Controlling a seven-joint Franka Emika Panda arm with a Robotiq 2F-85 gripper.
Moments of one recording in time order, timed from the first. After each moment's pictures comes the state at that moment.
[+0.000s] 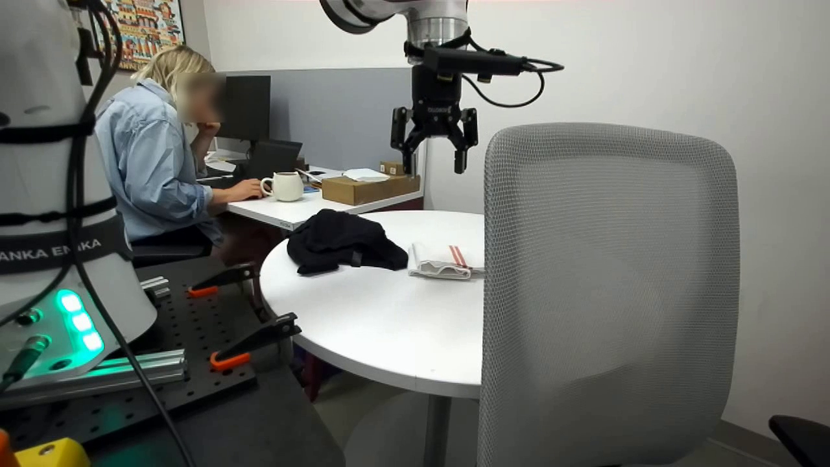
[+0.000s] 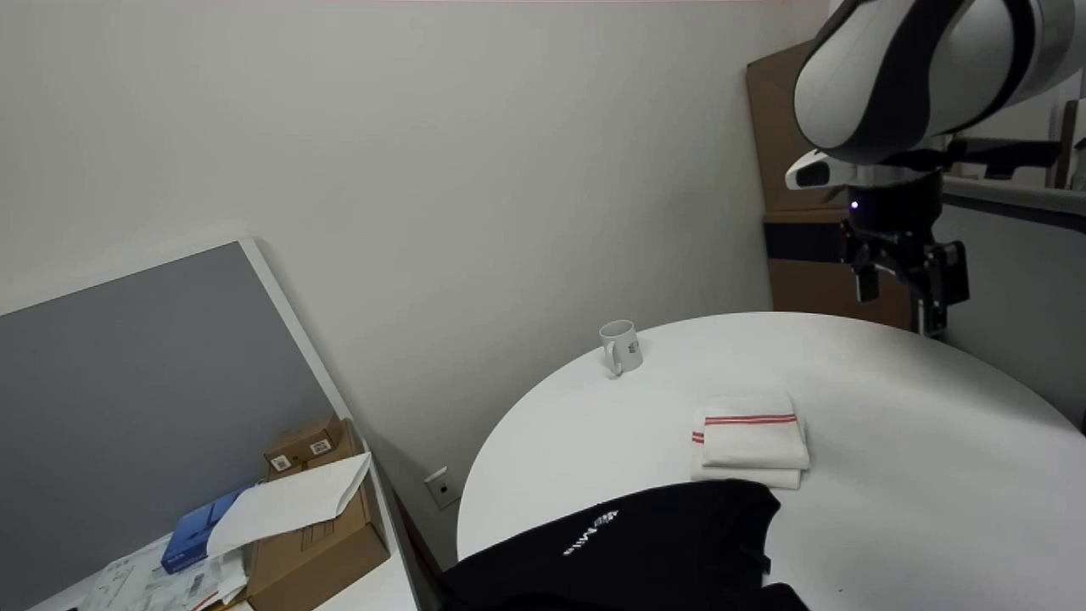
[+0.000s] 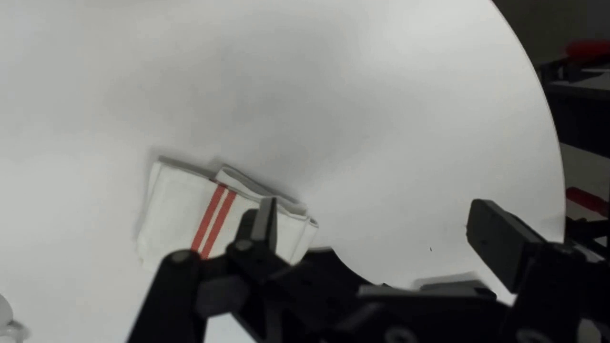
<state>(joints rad) -0.03 -0.13 -0.19 -2.49 -0.13 2.43 -1.49</state>
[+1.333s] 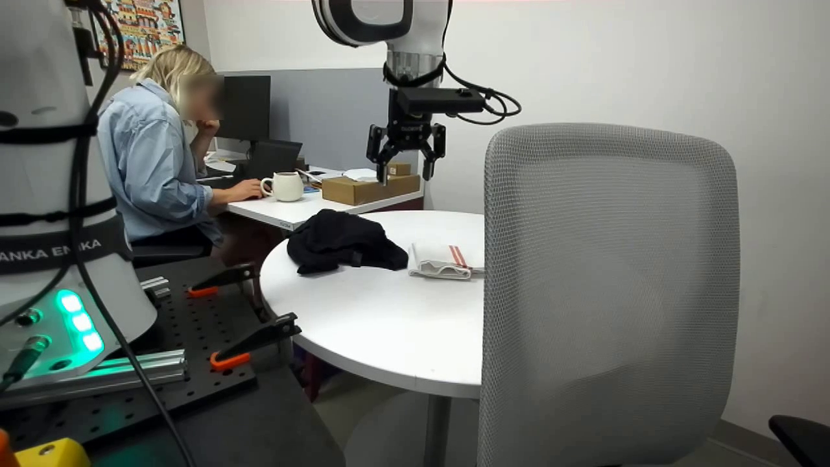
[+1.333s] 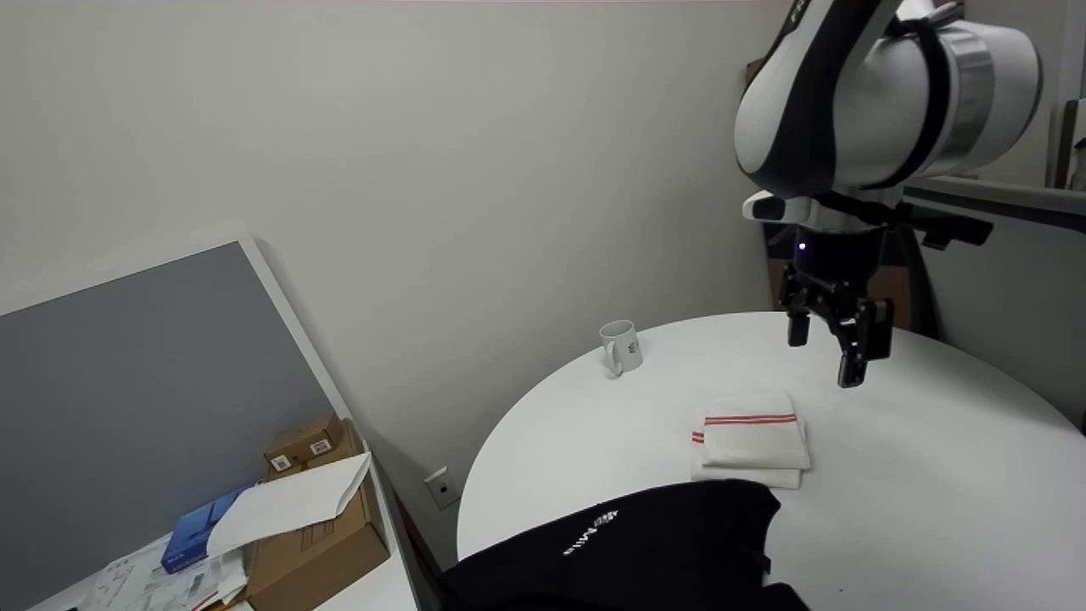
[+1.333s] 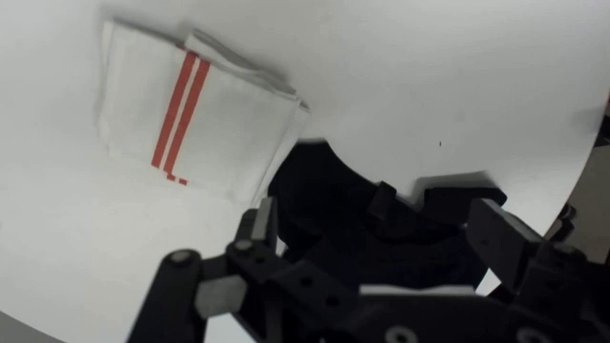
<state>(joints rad) 0.04 -0.08 -0.12 -2.53 0.25 2.53 -1.70</state>
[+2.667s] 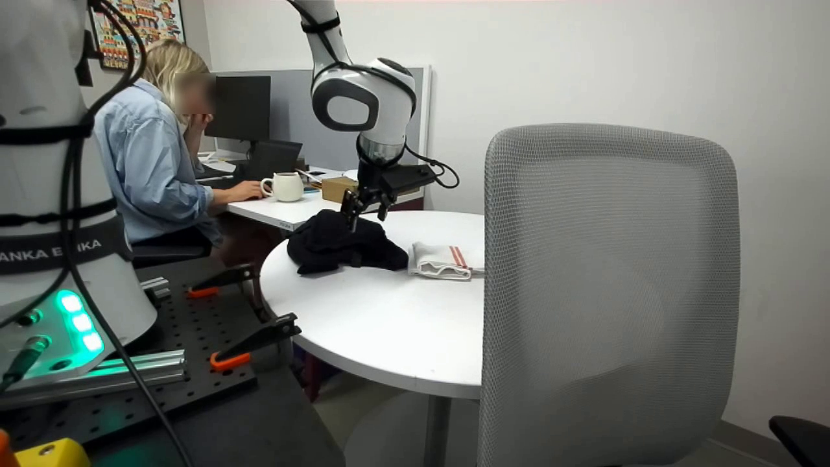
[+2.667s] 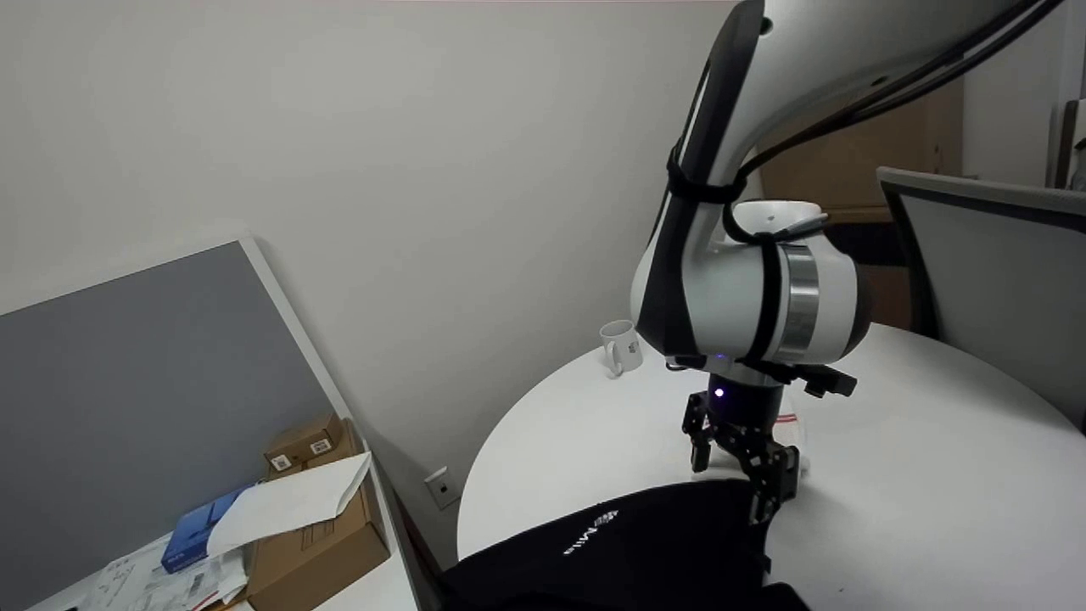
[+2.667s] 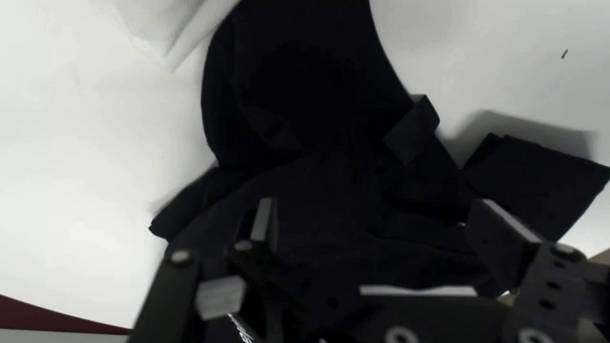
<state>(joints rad) -0.07 0.30 0.27 -2.45 0.64 2.77 -2.19</state>
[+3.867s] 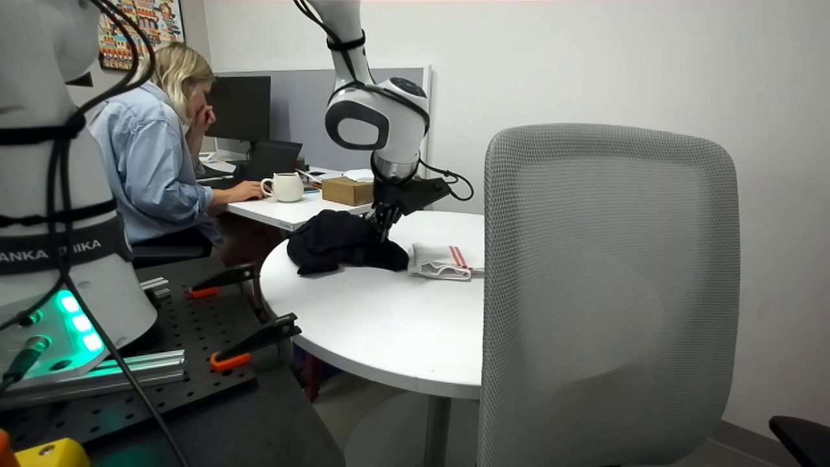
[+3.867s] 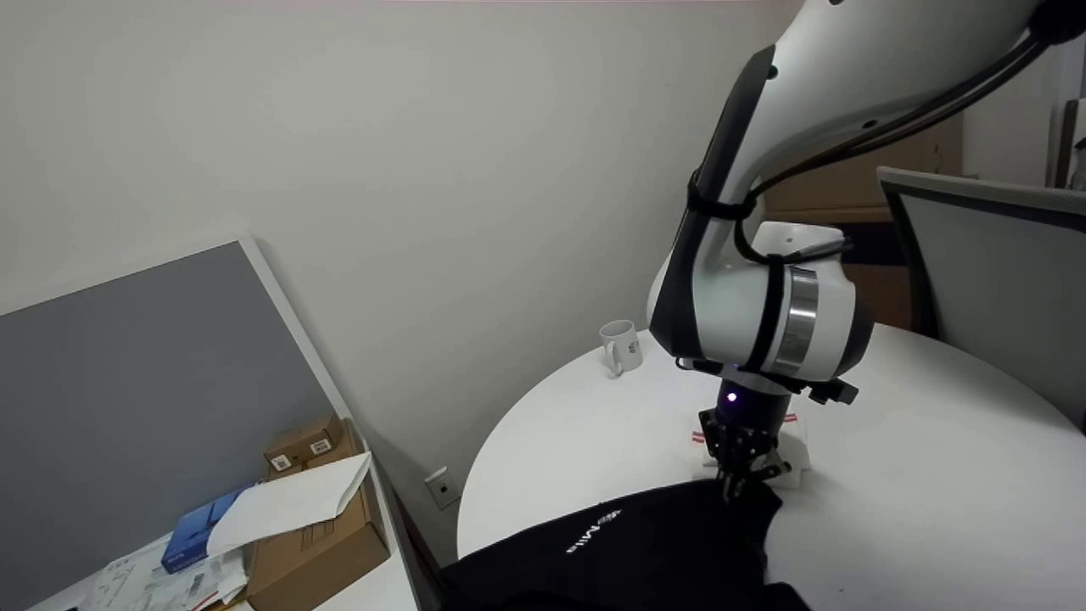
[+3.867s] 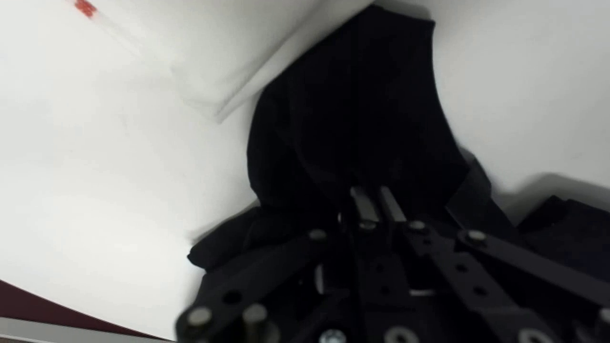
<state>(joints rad) -0.25 0.43 0.41 -2.38 0.70 2.88 -2.35</state>
